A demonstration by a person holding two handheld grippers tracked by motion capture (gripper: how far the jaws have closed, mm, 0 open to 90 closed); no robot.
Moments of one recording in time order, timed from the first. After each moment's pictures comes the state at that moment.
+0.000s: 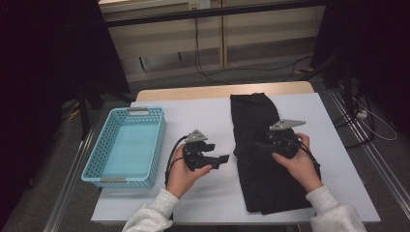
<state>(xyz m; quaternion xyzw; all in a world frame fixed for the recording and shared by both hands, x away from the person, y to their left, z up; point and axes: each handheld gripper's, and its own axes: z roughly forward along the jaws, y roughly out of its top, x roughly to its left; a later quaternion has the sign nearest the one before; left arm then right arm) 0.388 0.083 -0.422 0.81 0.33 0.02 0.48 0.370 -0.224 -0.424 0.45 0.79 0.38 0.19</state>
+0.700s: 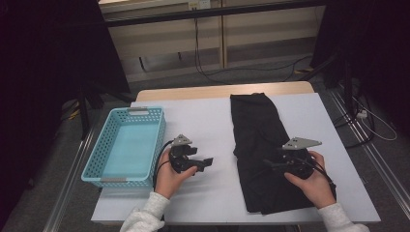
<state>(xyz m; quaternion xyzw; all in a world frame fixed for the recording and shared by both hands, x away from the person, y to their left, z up) 0.394 0.117 -0.443 0.82 0.35 0.04 0.45 0.321 -0.245 -0.435 0.44 0.79 0.39 0.19</state>
